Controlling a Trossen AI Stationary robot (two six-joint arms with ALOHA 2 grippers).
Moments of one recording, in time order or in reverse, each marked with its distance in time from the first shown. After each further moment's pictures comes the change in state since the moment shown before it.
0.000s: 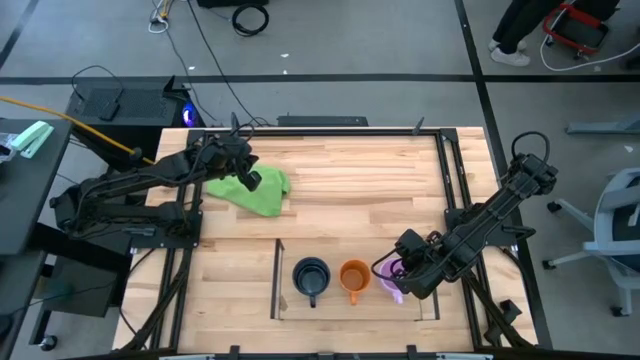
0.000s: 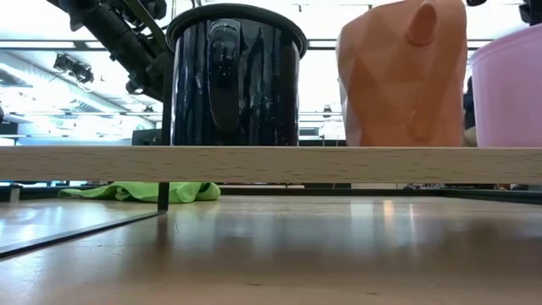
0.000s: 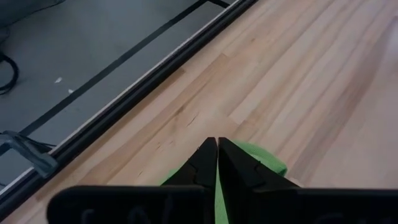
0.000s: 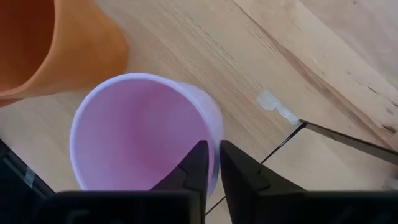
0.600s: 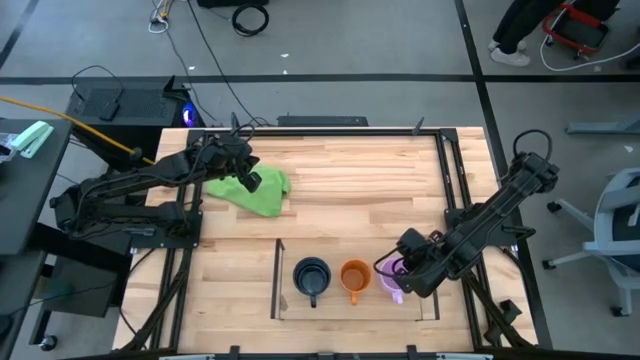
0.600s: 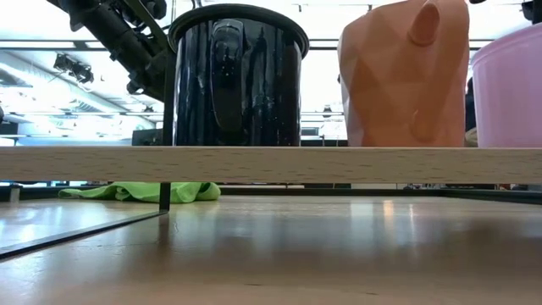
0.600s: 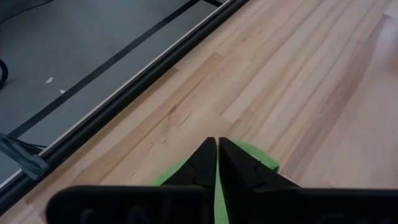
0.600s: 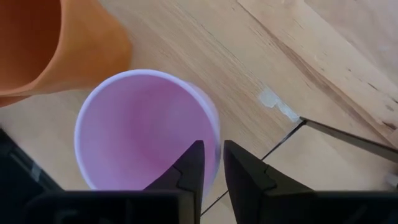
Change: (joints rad) left arm 0.000 0.000 0.000 0.000 0.031 0.000; right arm 0.000 -0.021 0.000 -0.004 -0.003 0.000
